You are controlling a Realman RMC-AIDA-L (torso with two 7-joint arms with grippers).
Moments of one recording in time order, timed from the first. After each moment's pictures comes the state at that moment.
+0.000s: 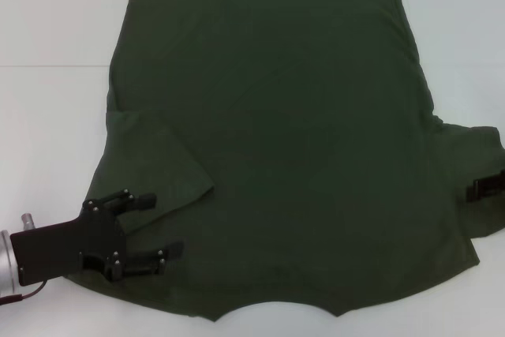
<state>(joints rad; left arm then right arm) -0.37 -2.12 0.61 0.68 2.02 1.56 -1.11 0.67 2.00 -0.61 -0.79 -2.74 -1.29 2.63</state>
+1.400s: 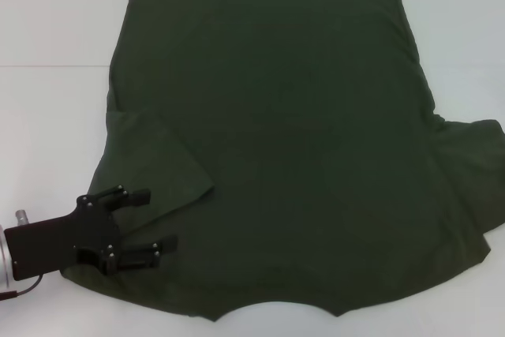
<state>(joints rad) -0.37 -2.11 0.61 0.69 2.01 1.56 -1.16 0.61 1.97 -0.59 -0.90 -2.70 -1.31 2.62</state>
